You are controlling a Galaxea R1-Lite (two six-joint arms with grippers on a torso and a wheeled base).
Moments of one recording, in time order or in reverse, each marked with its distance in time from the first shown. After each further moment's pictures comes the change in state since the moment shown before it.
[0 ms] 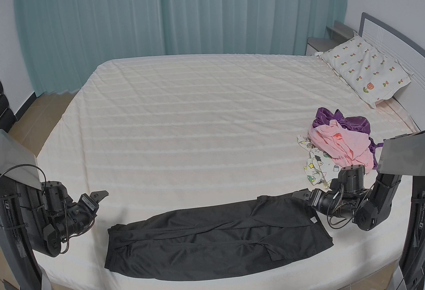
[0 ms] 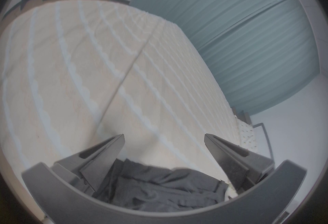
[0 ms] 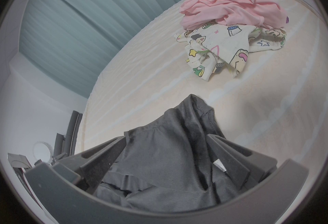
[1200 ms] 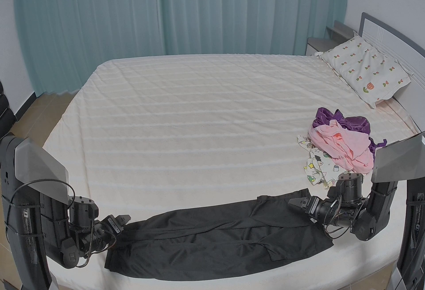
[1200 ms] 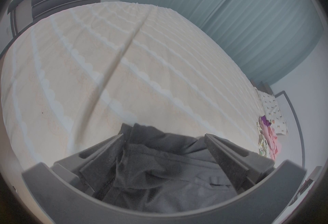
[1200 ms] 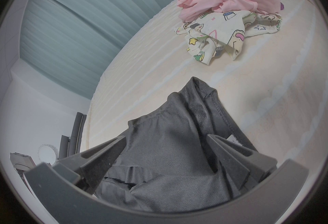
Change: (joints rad) left arm -0.246 0.093 0.017 0.067 0.256 0.097; right arm 0.043 0.038 0.090 -0.143 0.000 0.079
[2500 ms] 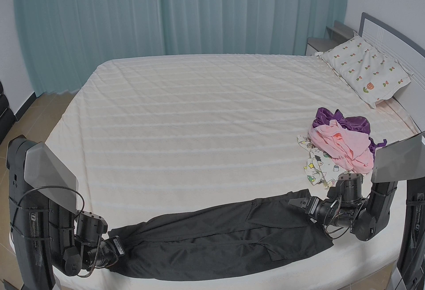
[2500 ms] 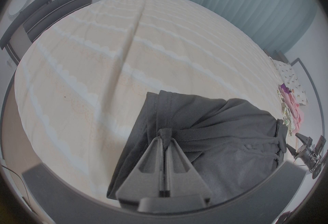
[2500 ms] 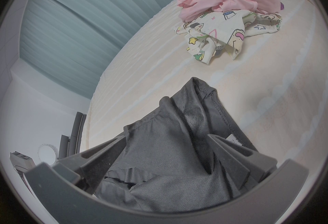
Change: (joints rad) left arm -0.072 0.044 0.077 0.096 0.089 0.121; right arm 0.001 0.001 0.001 0.001 0.000 -0.001
